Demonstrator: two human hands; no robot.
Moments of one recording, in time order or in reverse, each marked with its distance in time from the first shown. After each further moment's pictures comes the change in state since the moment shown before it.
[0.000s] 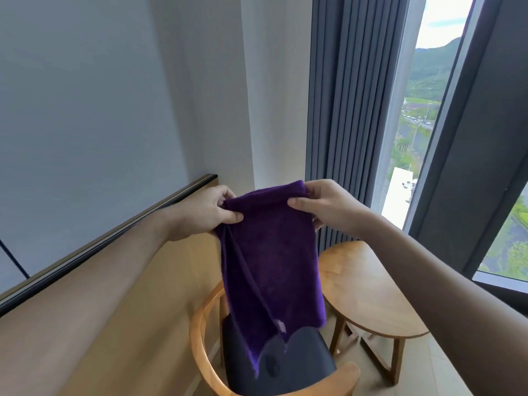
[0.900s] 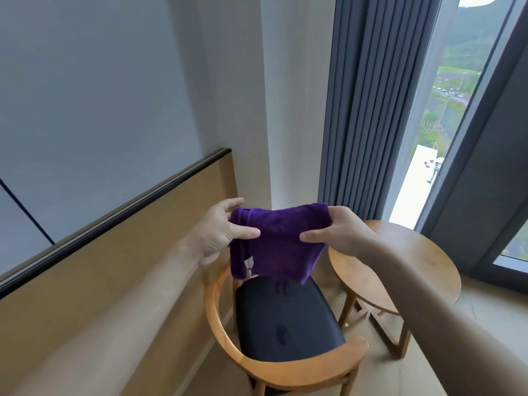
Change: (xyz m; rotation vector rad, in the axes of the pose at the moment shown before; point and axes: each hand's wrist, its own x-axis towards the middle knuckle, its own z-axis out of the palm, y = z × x) left_hand -0.011 -0.077 0.058 -0.562 0.197 -0.172; right_hand -0.018 0.086 0.046 0.009 0.044 0.267
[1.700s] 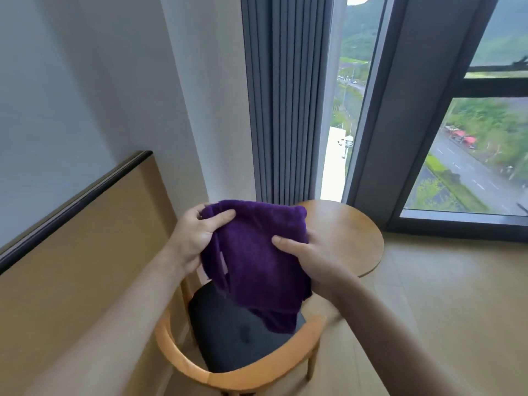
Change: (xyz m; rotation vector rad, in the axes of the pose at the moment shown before) left_hand 0.058 -0.013 0.057 -0.226 -0.151 0.053; right_hand -0.059 0.021 0.030 0.633 0.255 0.195
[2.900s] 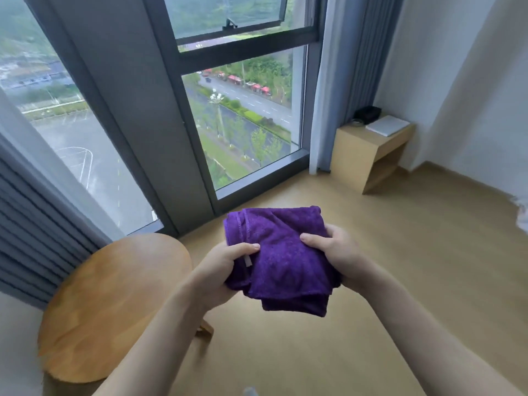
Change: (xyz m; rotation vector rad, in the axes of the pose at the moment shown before) left_hand 0.065 -0.162 0.648 0.064 -0.895 -0.600; right_hand -0.146 0.000 -0.613 0.159 0.828 0.005
